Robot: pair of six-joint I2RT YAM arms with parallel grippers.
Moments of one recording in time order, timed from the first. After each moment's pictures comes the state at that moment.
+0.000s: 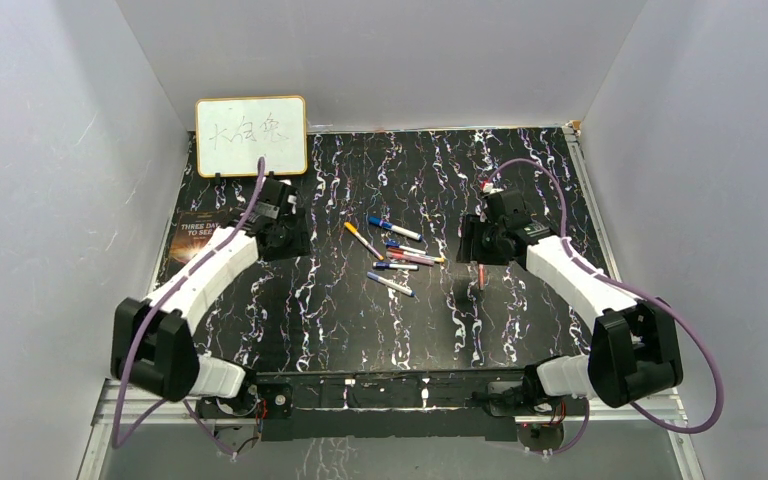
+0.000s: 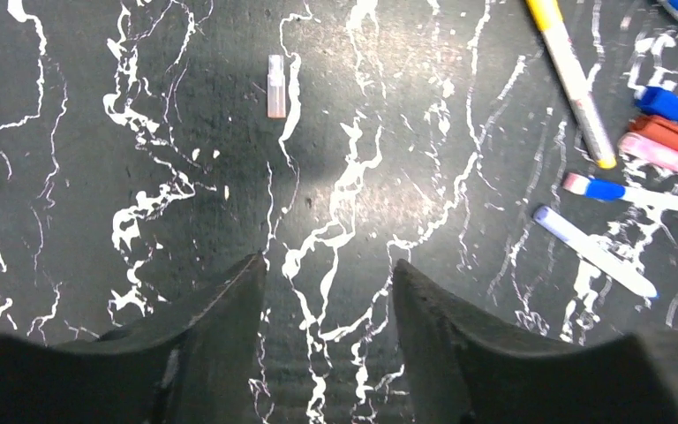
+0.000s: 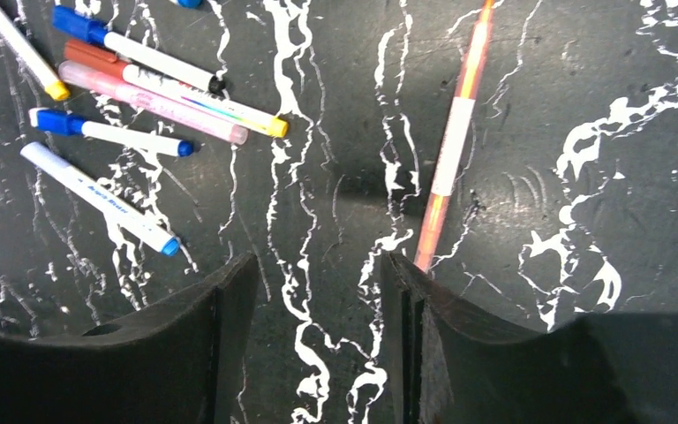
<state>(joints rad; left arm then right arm) -0.35 1.43 1.03 -0.70 -0.16 -0.43 0.28 1.33 0.89 -0.52 -0.08 0.32</state>
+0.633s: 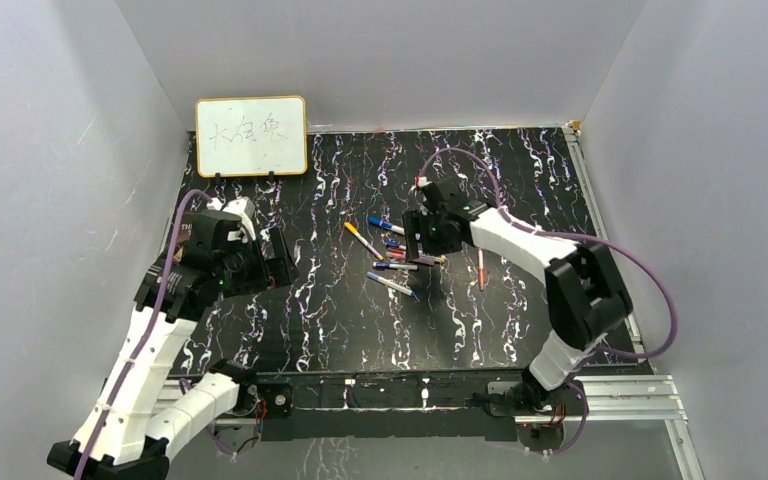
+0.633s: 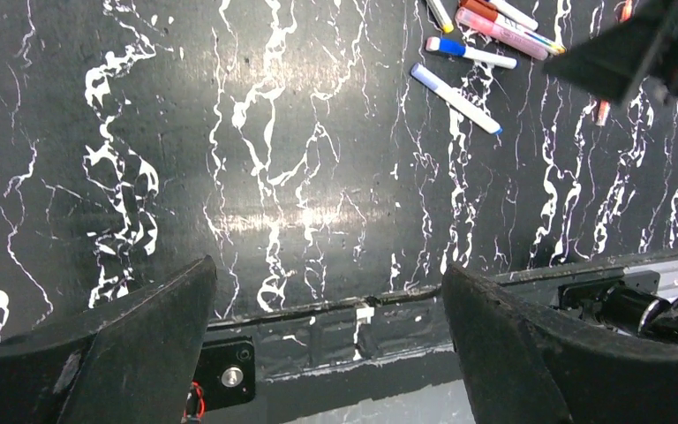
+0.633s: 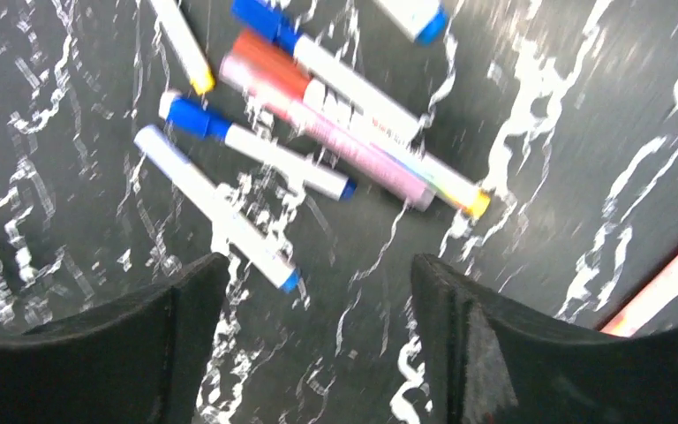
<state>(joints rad) -0.35 0.88 1.11 -1.11 0.04 -0.49 0.52 1.60 1.11 -0.53 -0.15 0.34</state>
